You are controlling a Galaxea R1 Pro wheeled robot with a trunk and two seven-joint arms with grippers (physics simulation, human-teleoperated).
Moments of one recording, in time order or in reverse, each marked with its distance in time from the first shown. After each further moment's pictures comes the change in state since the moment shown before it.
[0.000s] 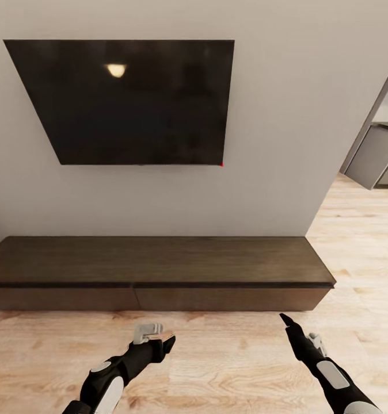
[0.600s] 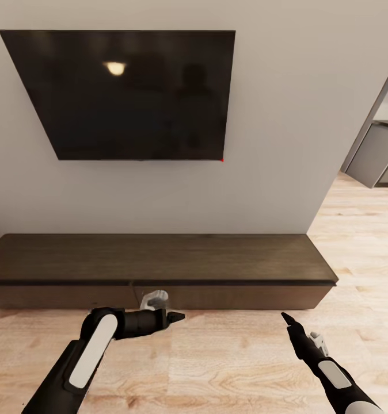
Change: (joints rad) left arm -0.231 0.000 0.101 -0.029 0.298 0.546 -0.058; right arm -0.001 -0.006 -0.006 0.001 -0.007 0.003 0.013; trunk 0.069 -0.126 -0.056
